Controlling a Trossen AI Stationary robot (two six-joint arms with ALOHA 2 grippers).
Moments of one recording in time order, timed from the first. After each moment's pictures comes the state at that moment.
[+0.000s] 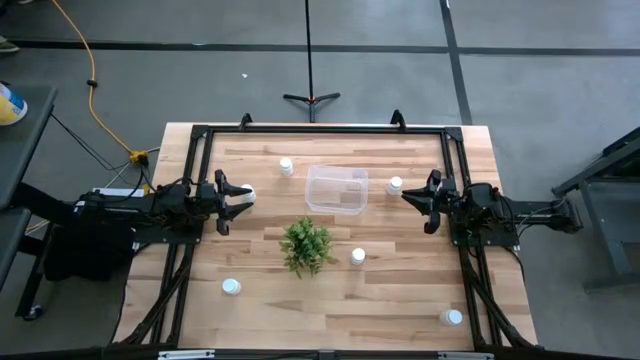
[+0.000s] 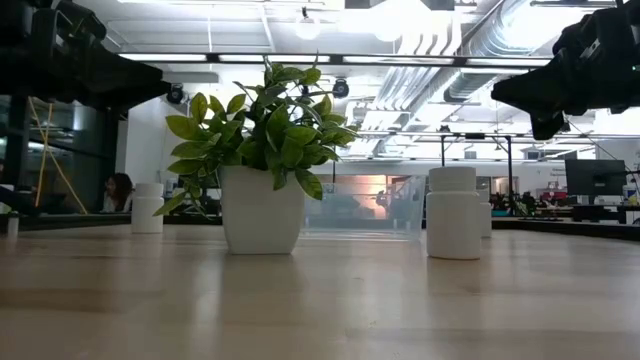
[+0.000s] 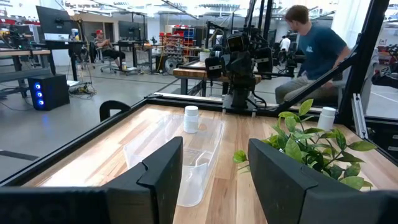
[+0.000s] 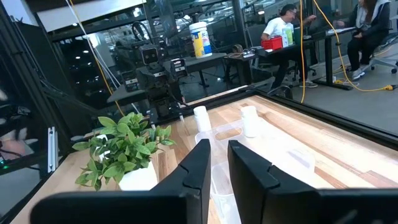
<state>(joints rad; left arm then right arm) -0.05 0.01 0.01 0.05 -0.24 -0.03 -0.02 0.03 0.01 0.06 0.20 0.25</state>
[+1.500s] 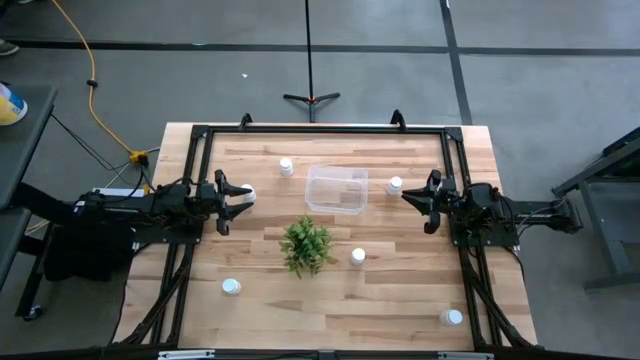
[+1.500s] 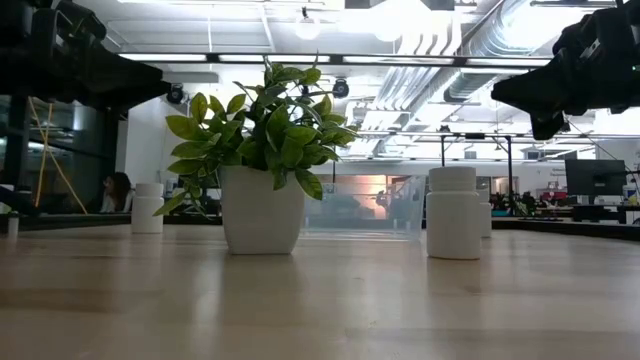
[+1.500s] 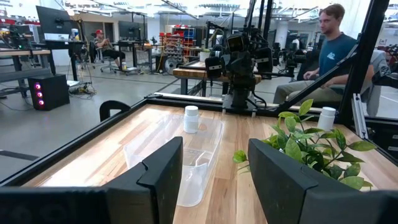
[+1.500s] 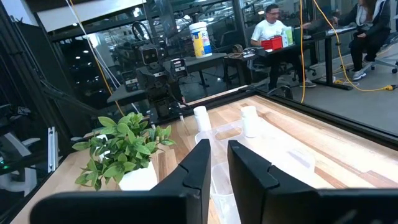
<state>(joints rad) -0.05 0.01 0.01 0.05 -0.24 -0.03 -0.02 0.03 0.01 0.06 0.20 0.25</state>
